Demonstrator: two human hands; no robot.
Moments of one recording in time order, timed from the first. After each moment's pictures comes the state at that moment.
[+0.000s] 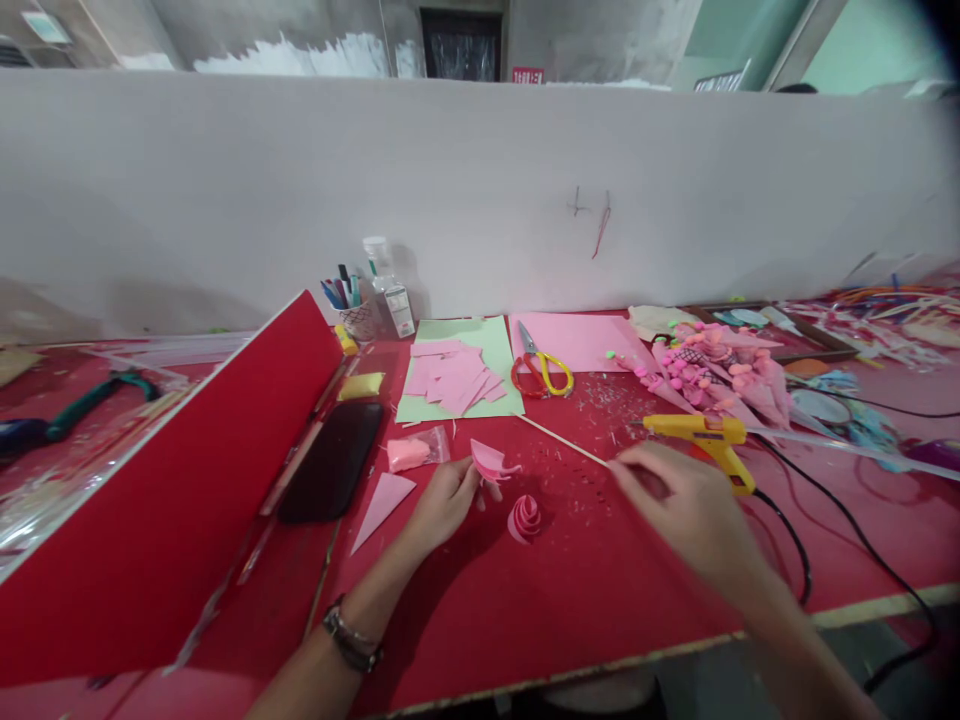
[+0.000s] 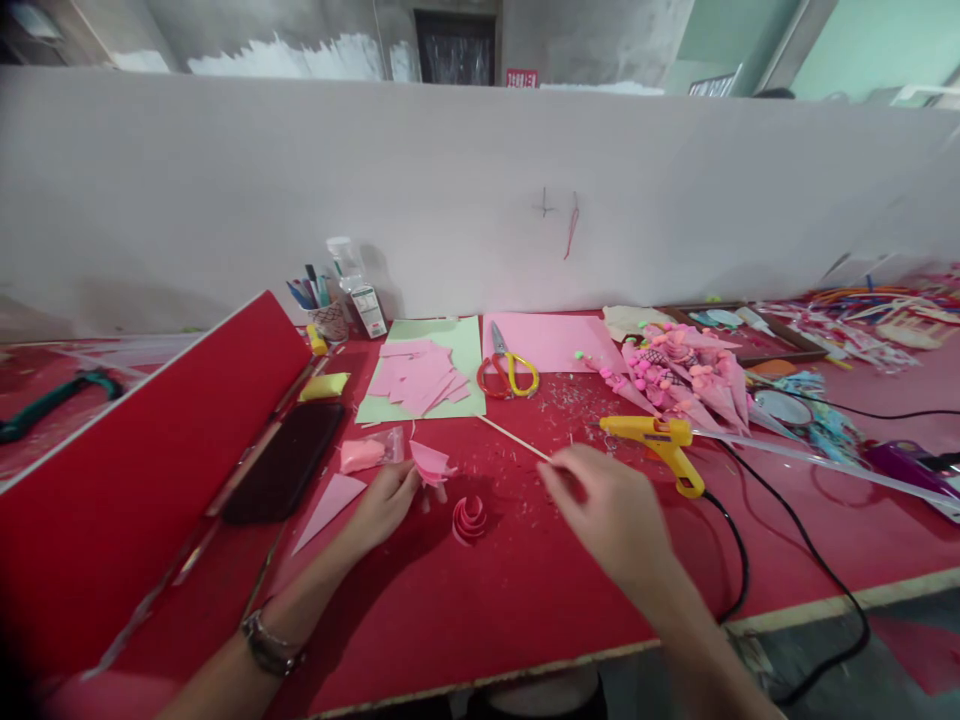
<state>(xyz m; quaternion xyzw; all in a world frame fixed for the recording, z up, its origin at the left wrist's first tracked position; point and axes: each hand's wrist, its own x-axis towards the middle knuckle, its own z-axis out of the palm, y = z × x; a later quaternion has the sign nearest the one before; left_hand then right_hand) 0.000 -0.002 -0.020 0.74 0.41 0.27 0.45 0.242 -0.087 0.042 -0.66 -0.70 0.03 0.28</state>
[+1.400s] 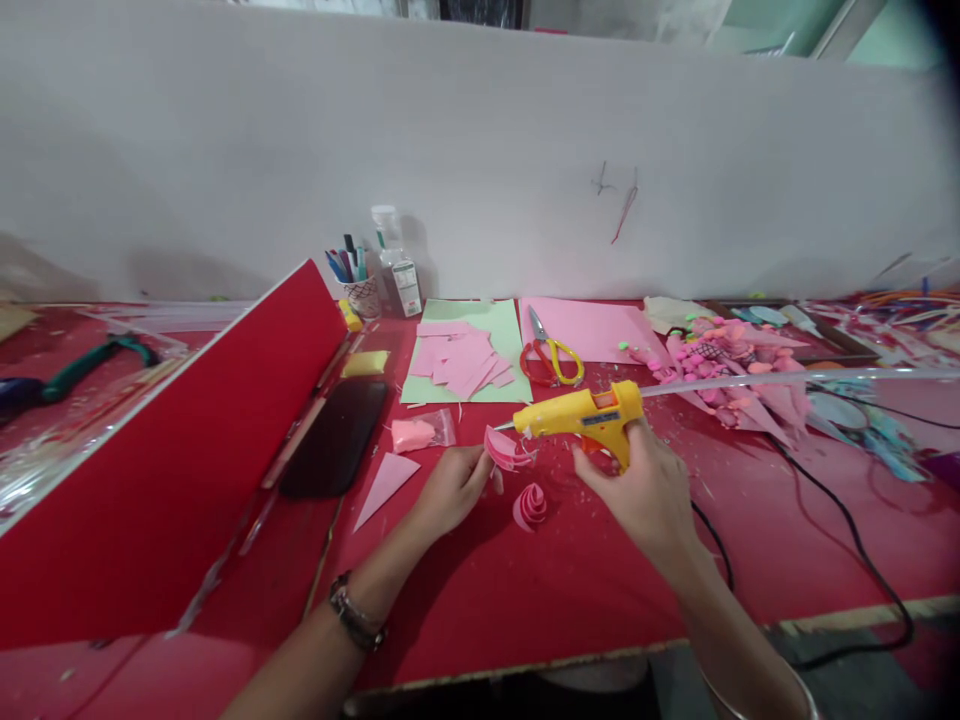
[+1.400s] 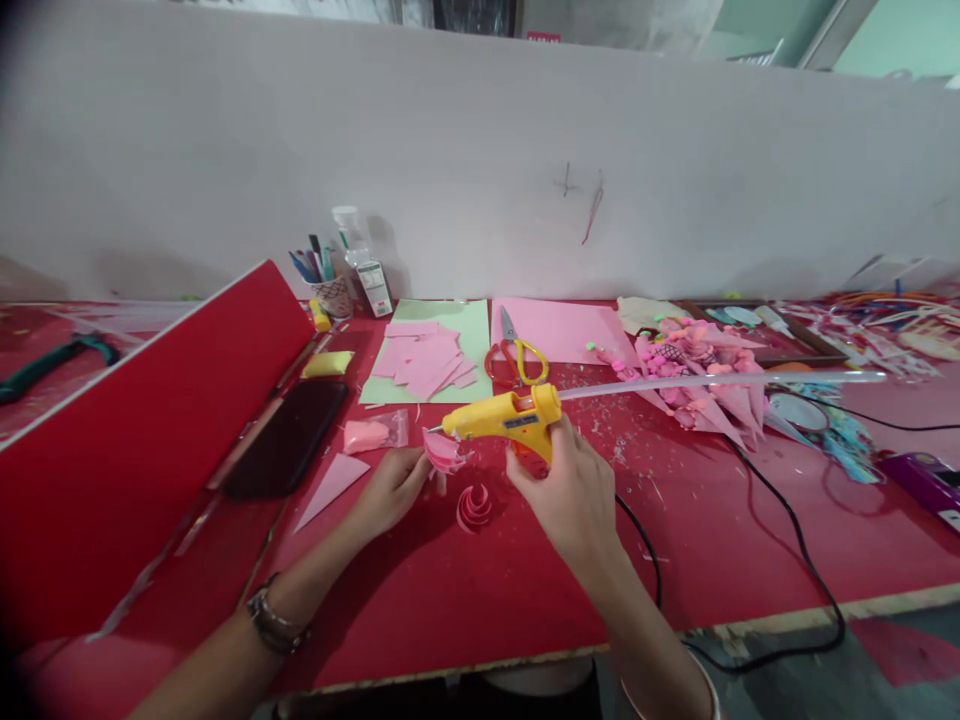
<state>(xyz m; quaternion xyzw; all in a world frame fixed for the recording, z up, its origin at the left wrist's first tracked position) 0.003 -0.007 -0.015 0.77 0.41 0.26 0.40 0.201 -0.062 0.027 -0.71 -0.63 -0.11 0.29</state>
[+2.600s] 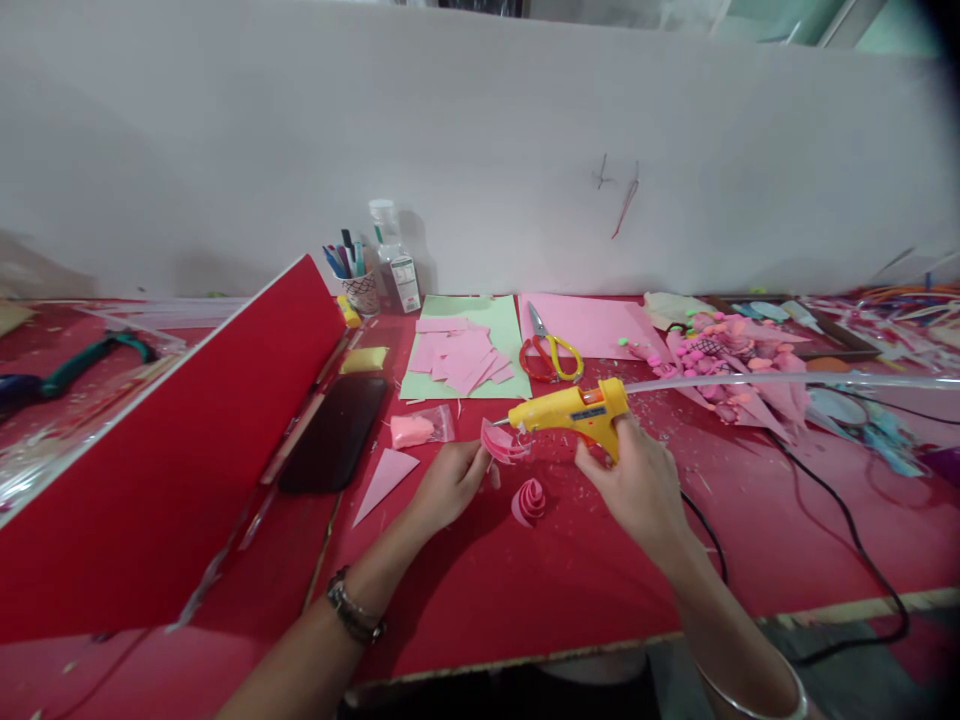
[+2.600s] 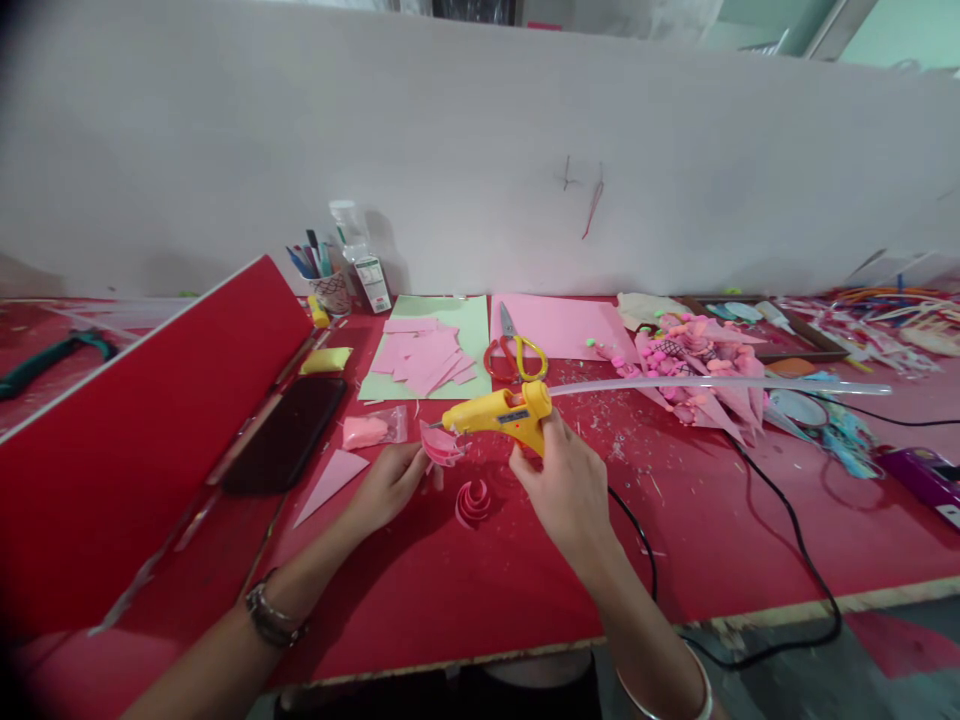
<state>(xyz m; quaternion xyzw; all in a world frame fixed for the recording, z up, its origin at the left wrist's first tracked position) 0.001 -0.008 -0.014 0.77 0.42 0.26 0.40 0.203 -0.060 0.022 -0.71 -0.65 -0.11 0.25</state>
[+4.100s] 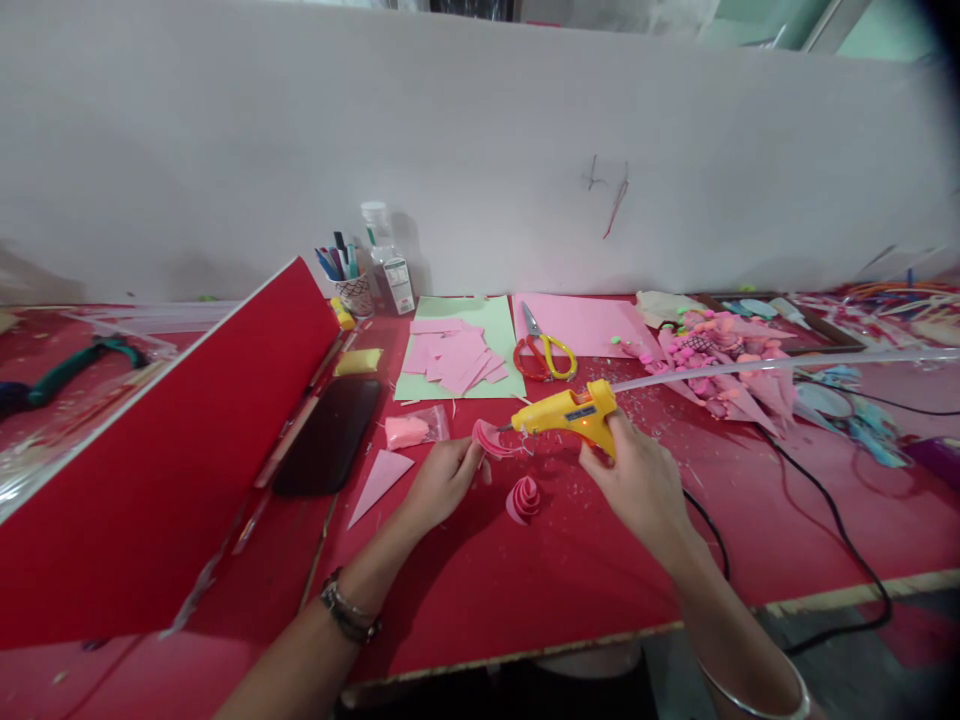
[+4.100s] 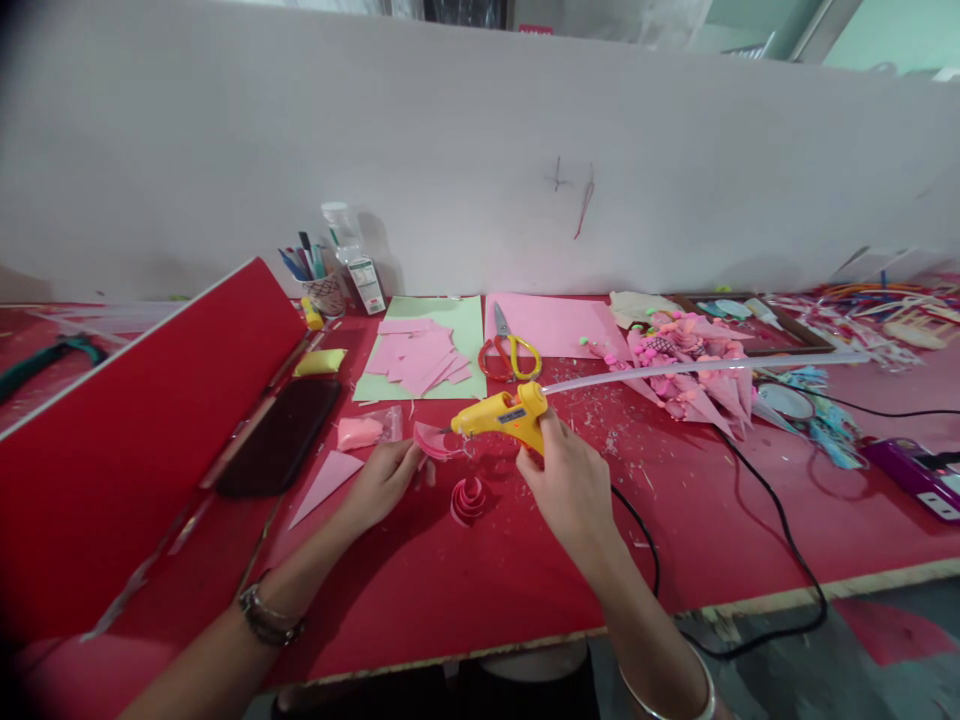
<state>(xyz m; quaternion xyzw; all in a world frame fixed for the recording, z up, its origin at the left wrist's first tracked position) 0.000 -0.004 -0.014 0.78 0.43 0.25 0.38 0.212 -0.064 0.020 -0.73 -0.65 -0.09 0.19</state>
